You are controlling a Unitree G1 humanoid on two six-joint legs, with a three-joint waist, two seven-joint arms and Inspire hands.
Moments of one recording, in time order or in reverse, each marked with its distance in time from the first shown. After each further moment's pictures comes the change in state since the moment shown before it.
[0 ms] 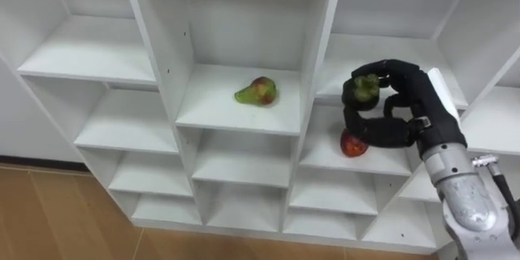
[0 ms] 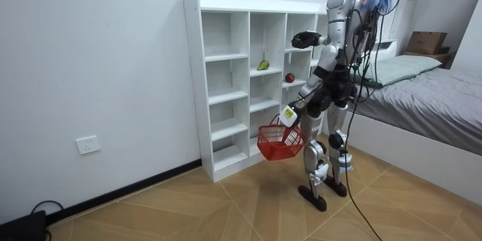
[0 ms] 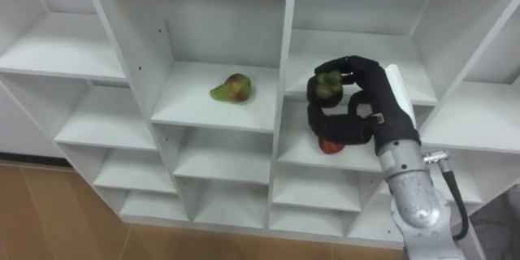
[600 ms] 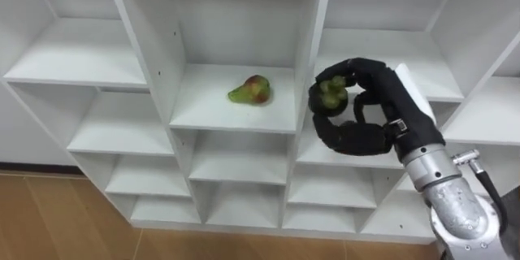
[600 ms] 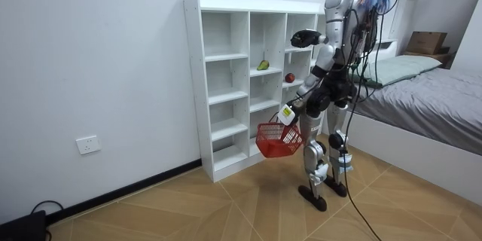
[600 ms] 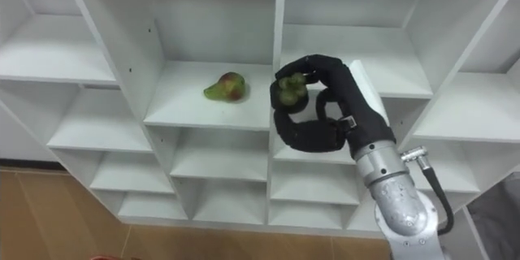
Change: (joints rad) left arm -0.016 0.000 -0.013 0.004 0.000 -0.016 -0.024; right arm 0.035 0.026 0.059 -0.093 -0.033 -0.001 0.107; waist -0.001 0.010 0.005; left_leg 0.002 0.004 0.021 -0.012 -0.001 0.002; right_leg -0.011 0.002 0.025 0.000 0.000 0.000
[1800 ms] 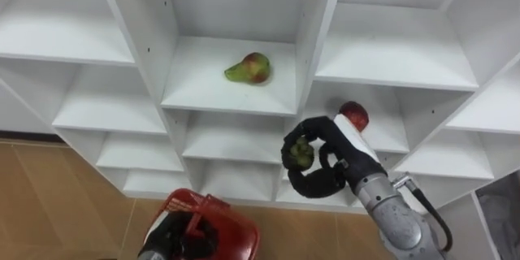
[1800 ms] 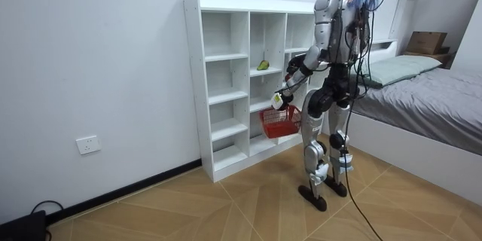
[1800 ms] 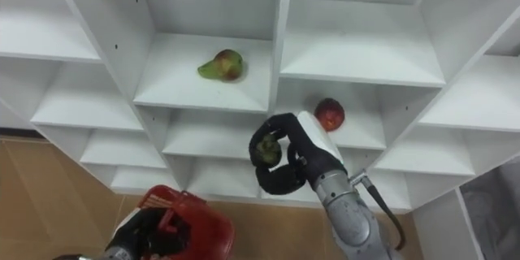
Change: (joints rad) left arm -0.230 -0.009 -0.189 -0.166 -0.038 -0.002 -0.010; right arm -0.092 0.034 0.200 0.368 -0.192 0.006 -0.140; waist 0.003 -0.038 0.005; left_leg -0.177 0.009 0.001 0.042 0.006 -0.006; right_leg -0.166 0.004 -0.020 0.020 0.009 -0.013
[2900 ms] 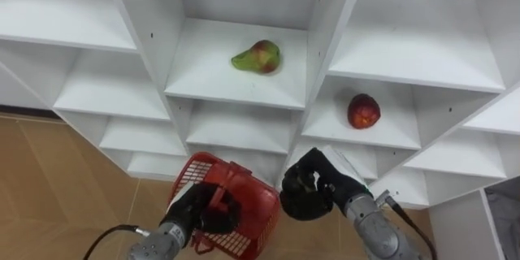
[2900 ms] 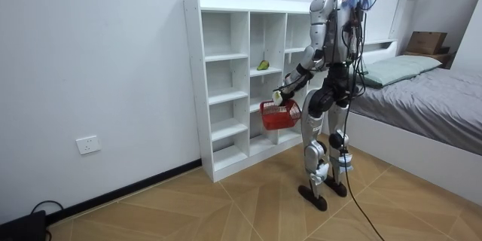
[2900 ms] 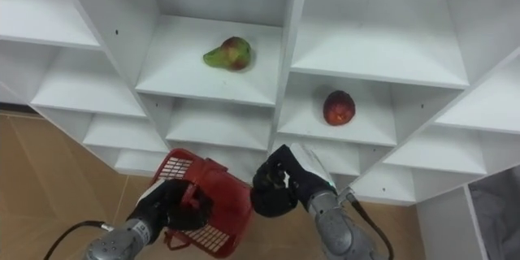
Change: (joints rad) left arm -0.057 -0.001 -0.105 -0.024 -0.040 -0.028 -0.070; right arm -0.089 0.002 0.129 0.346 -0.038 -0.027 -0.048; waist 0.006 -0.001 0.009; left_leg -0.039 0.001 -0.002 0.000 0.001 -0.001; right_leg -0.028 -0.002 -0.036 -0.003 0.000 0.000
